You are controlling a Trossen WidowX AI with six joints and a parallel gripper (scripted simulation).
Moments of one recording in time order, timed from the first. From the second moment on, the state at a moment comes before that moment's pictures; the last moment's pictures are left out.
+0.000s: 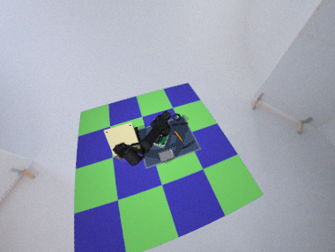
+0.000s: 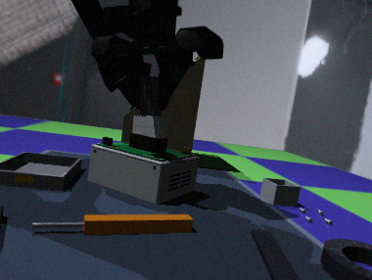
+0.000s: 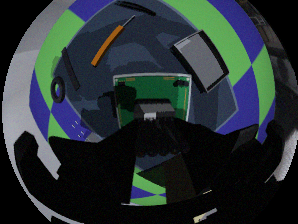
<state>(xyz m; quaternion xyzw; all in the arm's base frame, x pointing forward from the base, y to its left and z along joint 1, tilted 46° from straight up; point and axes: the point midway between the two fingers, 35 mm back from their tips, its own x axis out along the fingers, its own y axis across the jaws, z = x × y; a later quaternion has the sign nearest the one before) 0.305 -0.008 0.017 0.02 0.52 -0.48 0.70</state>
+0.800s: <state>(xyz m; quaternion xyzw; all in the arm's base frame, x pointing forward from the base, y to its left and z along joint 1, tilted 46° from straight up) 0.306 -0.003 0.020 0.01 0.52 -0.49 0.70</state>
